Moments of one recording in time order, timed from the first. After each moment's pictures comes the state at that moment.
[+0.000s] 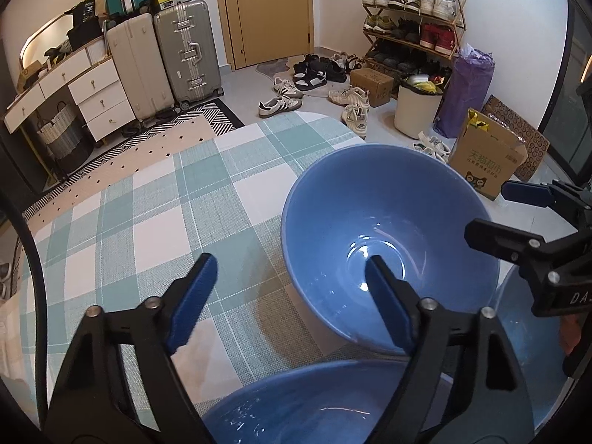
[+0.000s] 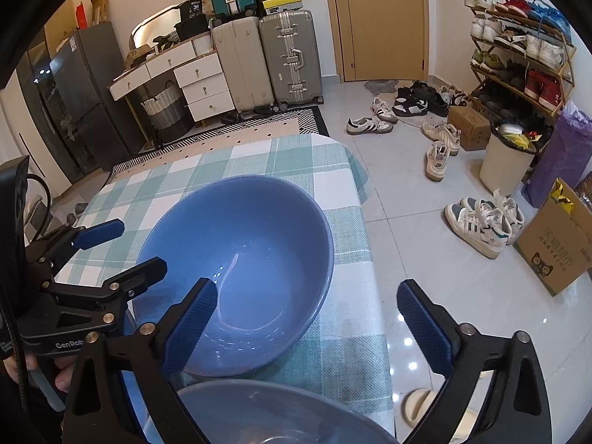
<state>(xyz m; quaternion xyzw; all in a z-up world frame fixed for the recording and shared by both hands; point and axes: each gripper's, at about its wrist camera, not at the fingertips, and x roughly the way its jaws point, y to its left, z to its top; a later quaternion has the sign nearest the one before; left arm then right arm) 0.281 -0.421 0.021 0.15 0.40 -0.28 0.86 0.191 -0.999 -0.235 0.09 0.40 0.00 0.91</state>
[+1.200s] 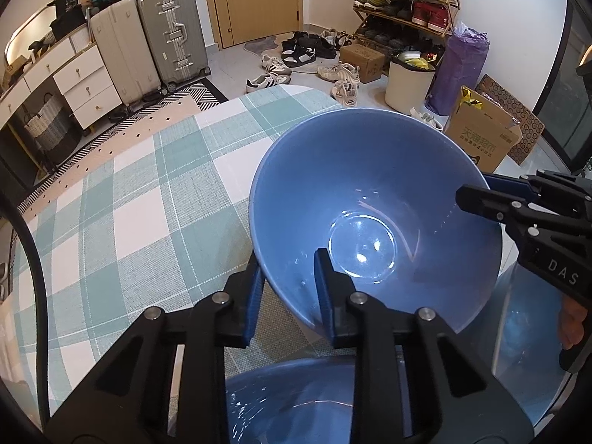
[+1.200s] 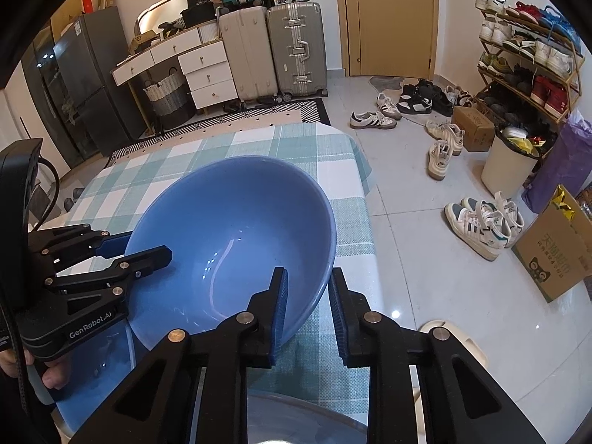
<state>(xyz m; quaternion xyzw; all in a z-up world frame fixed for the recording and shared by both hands) 0.281 -0.435 0.004 0.16 0.44 -0.29 0.83 0.191 -0.990 -0.243 0.06 0.42 0.00 0.91</state>
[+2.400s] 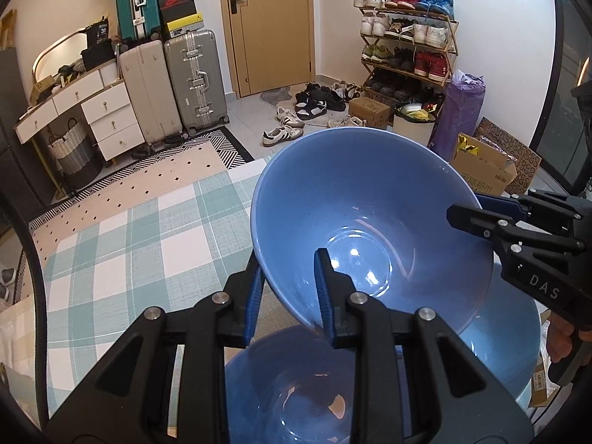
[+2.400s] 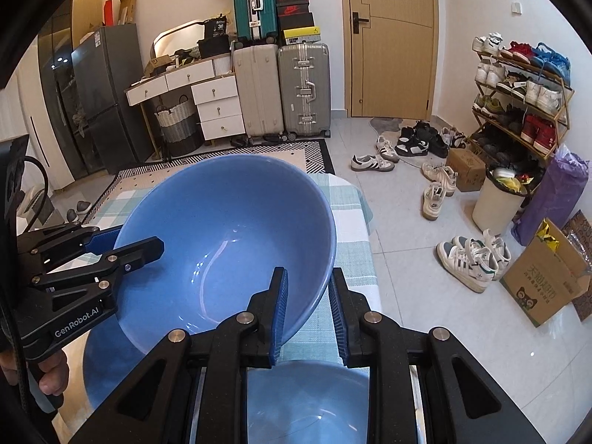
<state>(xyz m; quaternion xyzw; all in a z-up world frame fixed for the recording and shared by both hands) 0.205 -0.388 0.106 0.13 0.35 -0.28 0.89 0.136 -0.954 -0.175 0.04 0.34 -0.01 0.94</state>
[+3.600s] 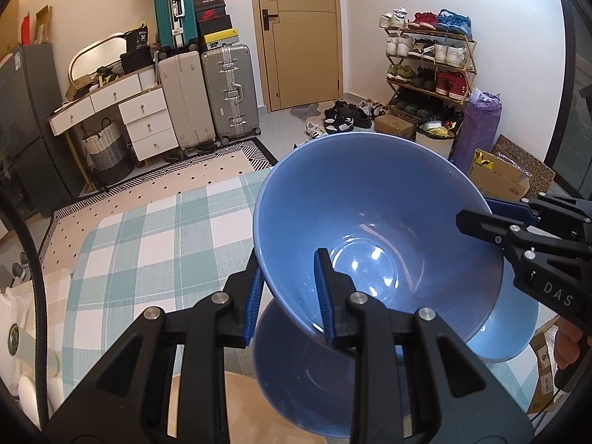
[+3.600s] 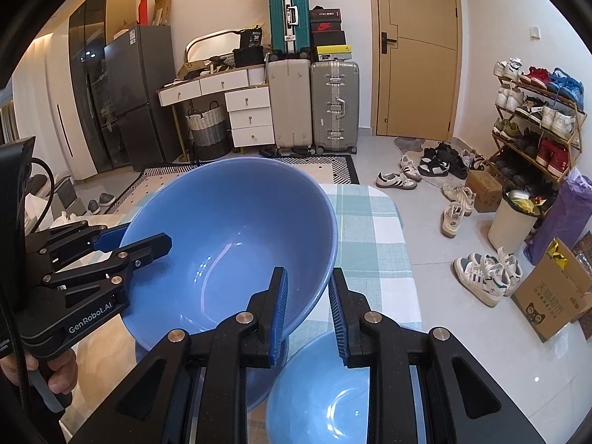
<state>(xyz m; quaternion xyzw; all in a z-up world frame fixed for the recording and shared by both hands) 0.078 -0.314 0.157 0.11 0.32 -0.22 0.91 0.070 -0.889 -0.155 0.02 0.31 0.04 0.95</state>
